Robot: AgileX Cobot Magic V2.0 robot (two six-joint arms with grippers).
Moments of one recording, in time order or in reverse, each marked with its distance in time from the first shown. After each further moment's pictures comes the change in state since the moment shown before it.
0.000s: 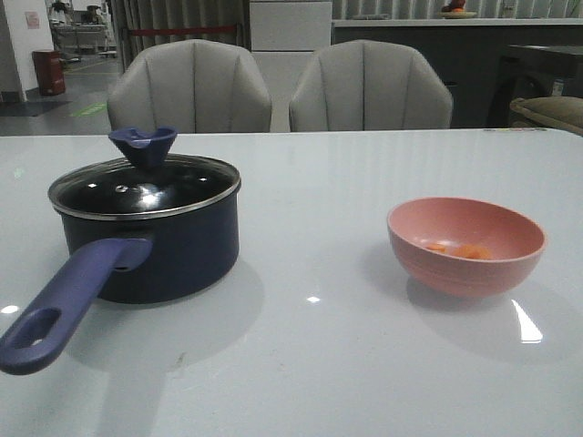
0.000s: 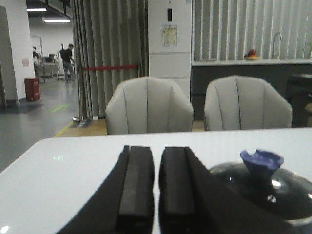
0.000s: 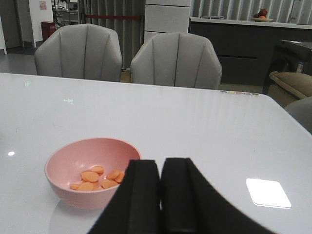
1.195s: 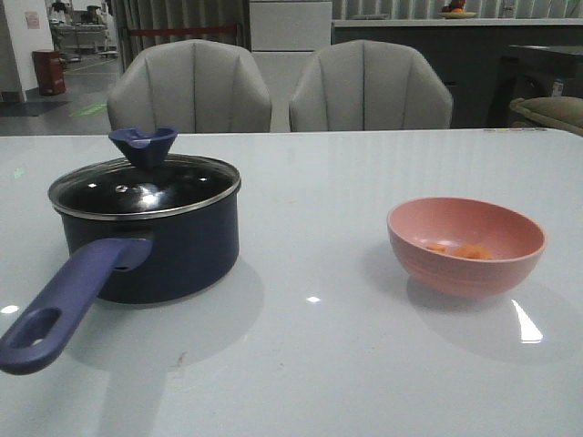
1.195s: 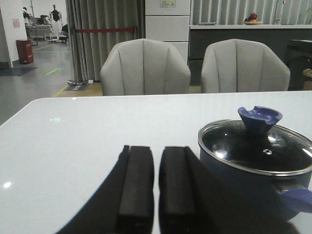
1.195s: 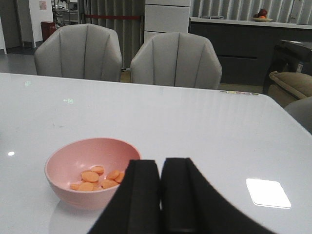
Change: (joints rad) left arm 0.000 0.000 0.000 -0.004 0.178 0.000; right arm 0.000 0.000 0.000 0.000 0.000 0.000
